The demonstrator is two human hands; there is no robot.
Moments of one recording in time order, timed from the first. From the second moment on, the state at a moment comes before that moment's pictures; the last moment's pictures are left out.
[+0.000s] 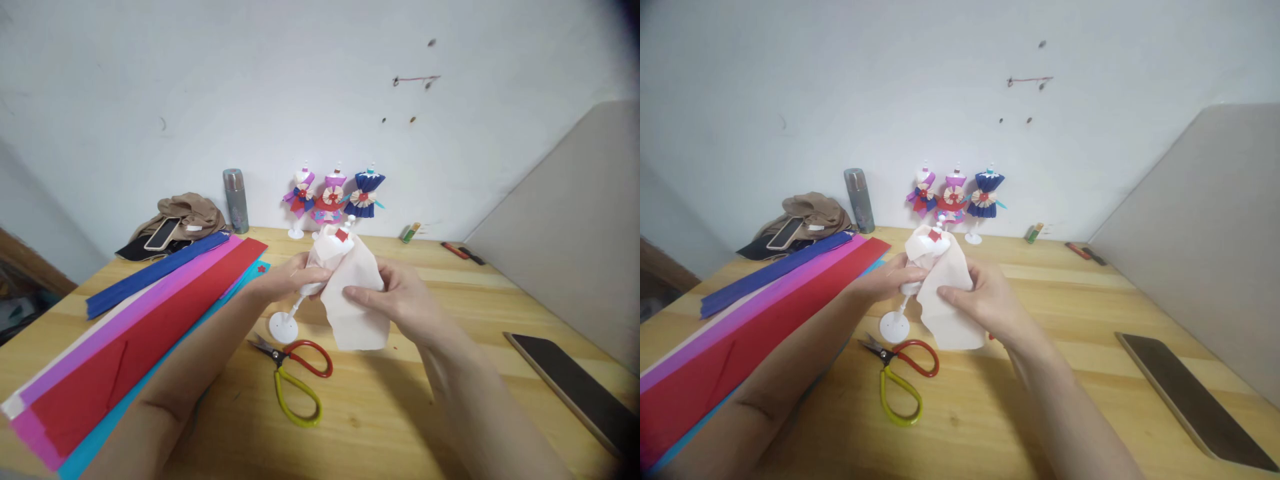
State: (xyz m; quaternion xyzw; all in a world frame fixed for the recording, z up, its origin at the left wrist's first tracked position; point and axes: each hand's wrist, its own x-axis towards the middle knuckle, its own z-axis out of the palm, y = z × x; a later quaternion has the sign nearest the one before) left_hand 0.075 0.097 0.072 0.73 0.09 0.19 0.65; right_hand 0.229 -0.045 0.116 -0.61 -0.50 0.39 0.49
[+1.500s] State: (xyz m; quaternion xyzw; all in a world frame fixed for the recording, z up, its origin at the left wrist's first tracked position) left_hand 0.070 0.099 0.089 0.72 0.09 0.21 0.65; right_hand 0.253 -0.047 0.120 -0.57 -0.51 0.44 0.47
